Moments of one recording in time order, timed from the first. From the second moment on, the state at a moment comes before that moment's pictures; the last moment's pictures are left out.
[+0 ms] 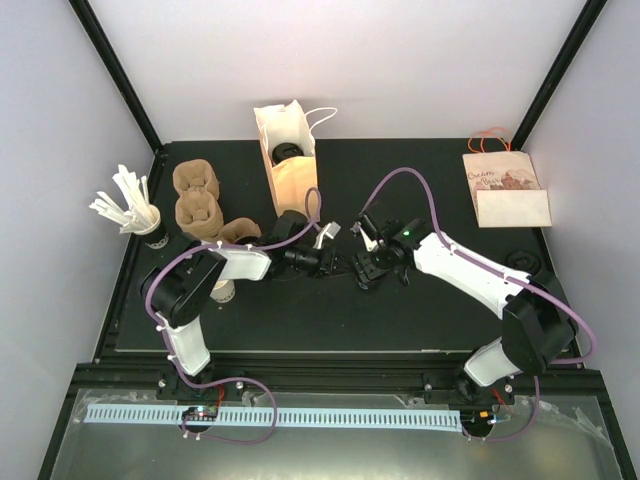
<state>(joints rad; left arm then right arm) -0.61 1.81 0.83 0.36 0.91 -0.81 0.72 1.51 1.11 -0.79 0.06 0.19</state>
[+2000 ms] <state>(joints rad) -0.64 1.44 0.64 0.22 0.58 -0.70 0.72 1.43 1.24 -0.83 0.05 0.00</state>
